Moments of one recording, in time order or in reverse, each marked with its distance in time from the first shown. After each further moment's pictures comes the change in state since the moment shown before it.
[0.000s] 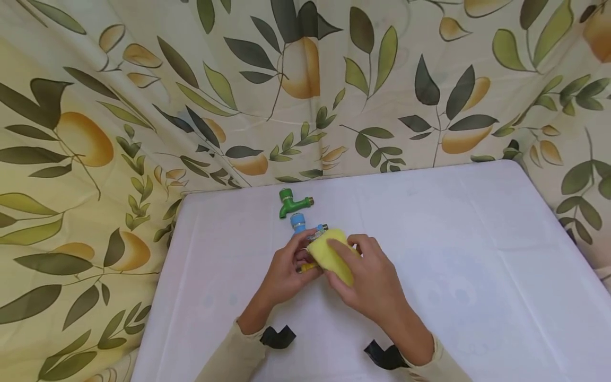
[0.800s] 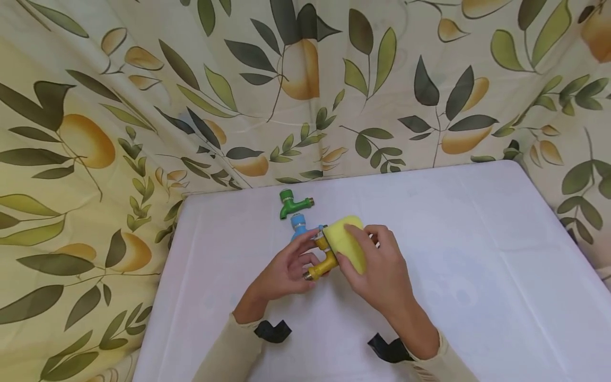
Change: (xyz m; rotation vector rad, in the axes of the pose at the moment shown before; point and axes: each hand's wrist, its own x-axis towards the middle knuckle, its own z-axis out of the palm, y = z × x) left_hand 0.001 -0.010 -0.016 -0.570 -0.316 -0.011; right_hand 0.003 0.004 -0.008 0.048 0.040 0.041
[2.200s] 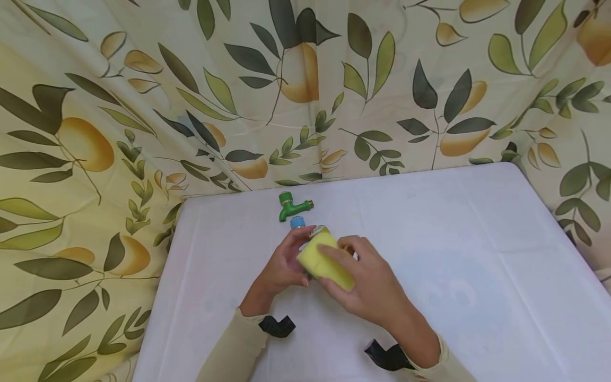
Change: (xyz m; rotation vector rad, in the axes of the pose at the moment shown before) left_hand 0.012 -0.016 -0.011 -0.193 0.009 0.169; right_hand 0.004 -0.015 -0.010 0.115 -0.130 -0.139
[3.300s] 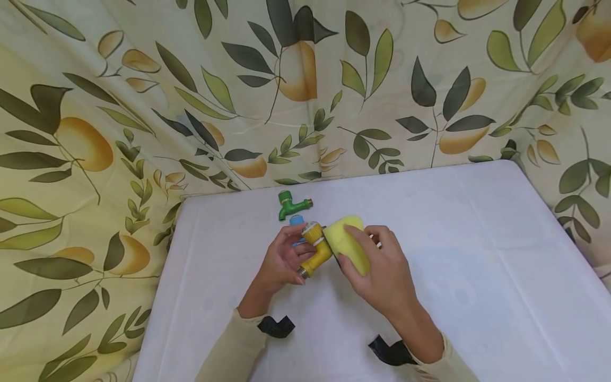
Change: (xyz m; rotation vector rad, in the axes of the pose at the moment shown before) left_hand 0.003 0.006 0.005 -0.008 0.027 0.132; right_hand -0.004 0.010 -0.002 -0.049 0.119 0.097
